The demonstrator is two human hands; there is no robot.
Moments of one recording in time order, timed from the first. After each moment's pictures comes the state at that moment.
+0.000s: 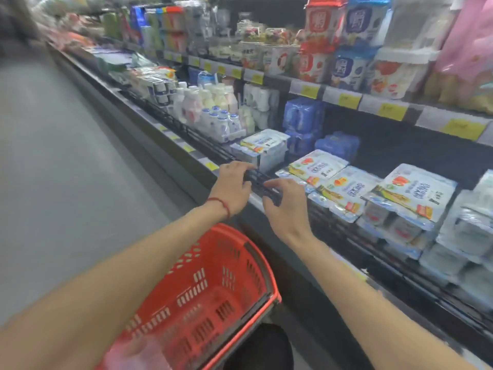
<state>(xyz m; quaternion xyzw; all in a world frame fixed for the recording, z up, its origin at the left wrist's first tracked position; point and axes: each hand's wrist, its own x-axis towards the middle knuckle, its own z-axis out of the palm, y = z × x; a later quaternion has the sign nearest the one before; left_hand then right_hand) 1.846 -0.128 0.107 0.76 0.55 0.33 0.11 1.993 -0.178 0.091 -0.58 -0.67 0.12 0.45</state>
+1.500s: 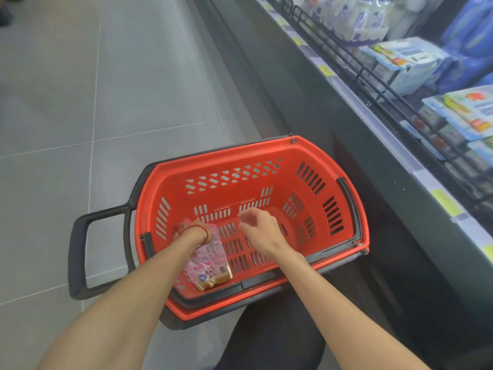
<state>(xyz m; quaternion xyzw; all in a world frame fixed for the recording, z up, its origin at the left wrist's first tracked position) 1.631 -0.312 -0.175 0.23 0.88 -0.01 0.43 1.816 -0.274 -0.124 -0.50 -0.72 0.47 0.11</state>
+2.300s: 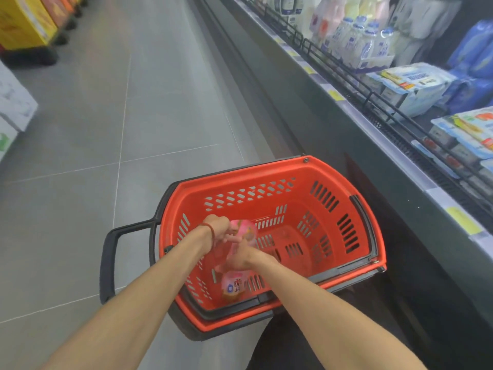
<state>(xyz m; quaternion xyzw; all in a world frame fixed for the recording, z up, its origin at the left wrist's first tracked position) 1.635 -0.297 -0.116 0.13 0.76 0.32 0.56 1.744 -0.292 -0.142 -0.49 -0.67 0.49 -0.24</state>
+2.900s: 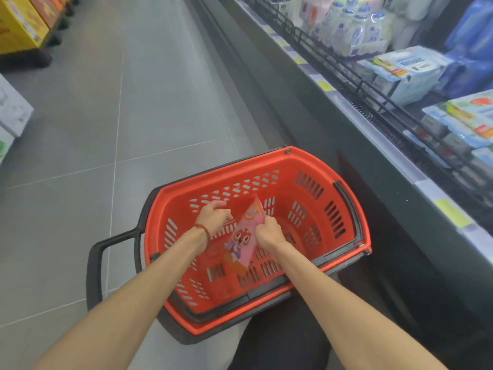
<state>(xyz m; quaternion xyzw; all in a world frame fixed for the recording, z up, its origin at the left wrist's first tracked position) 1.652 -0.290 -0.097 0.21 0.76 0.39 0.47 1.798 -0.246 -0.129 -0.60 -0.58 0.55 0.11</state>
